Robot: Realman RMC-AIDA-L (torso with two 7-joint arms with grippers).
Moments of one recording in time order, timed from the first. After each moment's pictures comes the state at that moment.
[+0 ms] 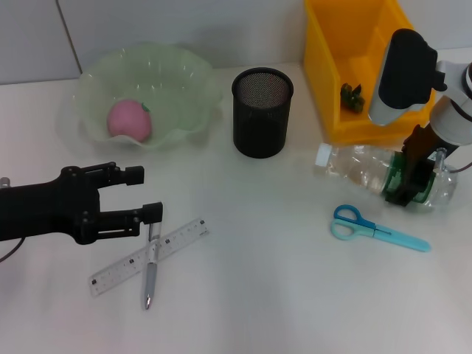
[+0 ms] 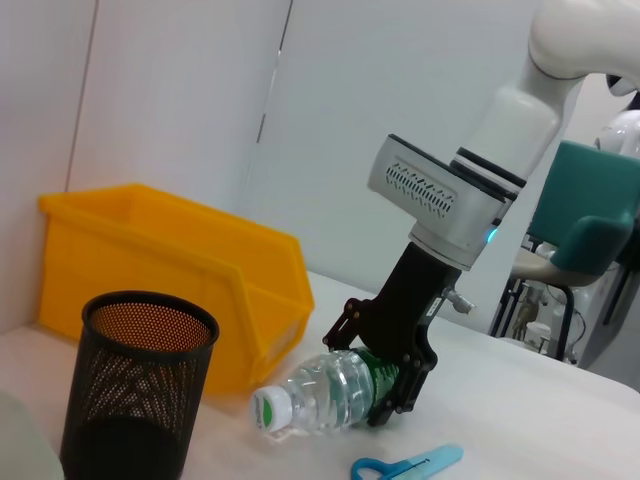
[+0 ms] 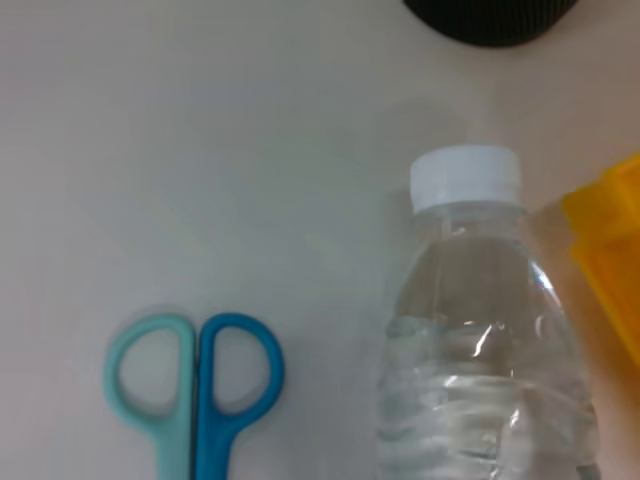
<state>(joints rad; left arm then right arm) -0.45 -1.99 0.94 0.73 1.76 1.65 -1.46 0.82 2.04 -1.12 -0.87 -2.92 -1.35 1.98</state>
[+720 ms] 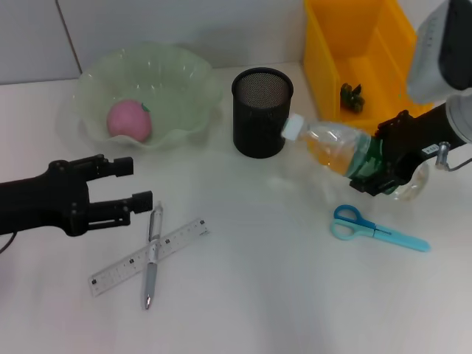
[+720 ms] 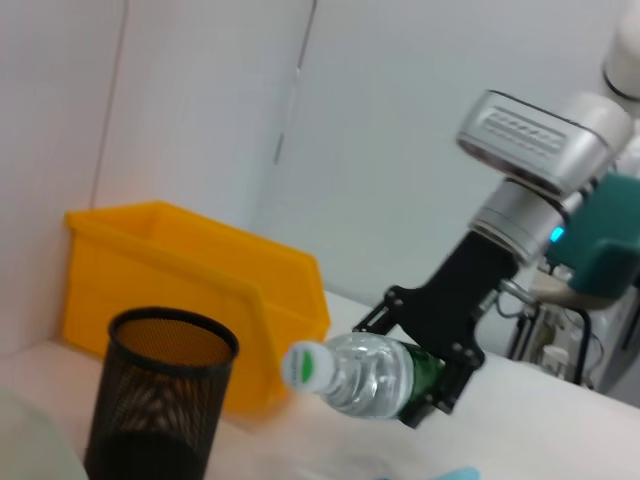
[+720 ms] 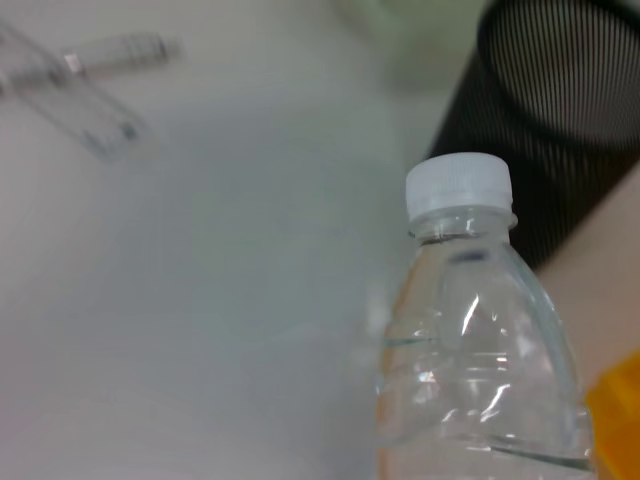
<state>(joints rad) -0.44 -2.00 0.89 0.72 1.76 1.66 -1.46 0.59 2.06 -1.08 -1.24 -2.55 -1.48 1.88</state>
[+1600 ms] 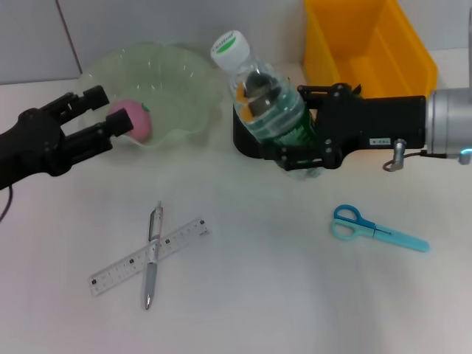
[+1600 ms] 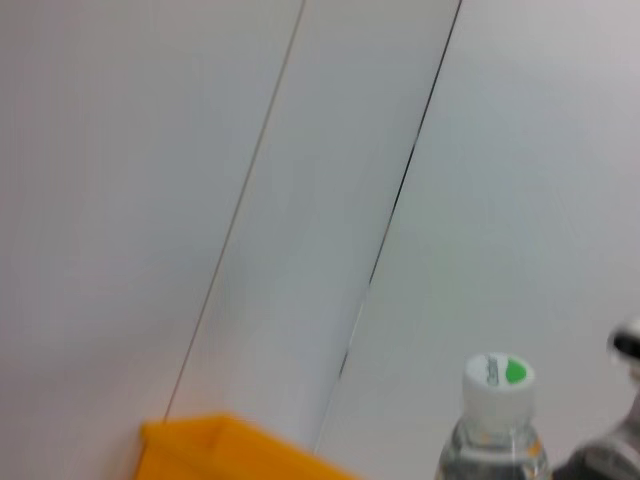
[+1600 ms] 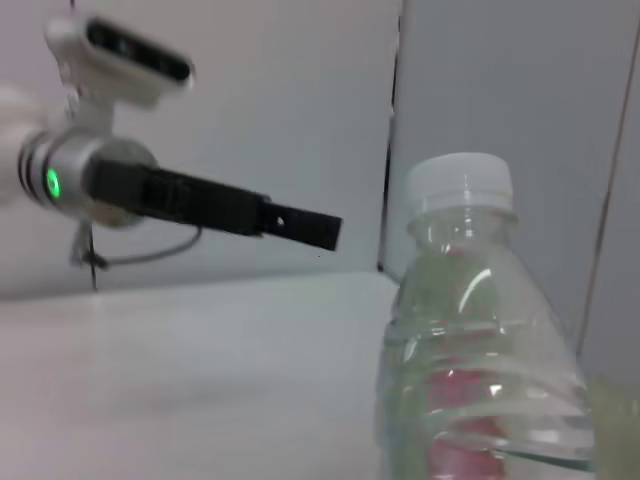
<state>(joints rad) -0.45 -2.06 0.68 0.63 1.62 1.70 -1.41 0.51 2.08 -0.98 -0.93 -1.78 -1.46 1.35</state>
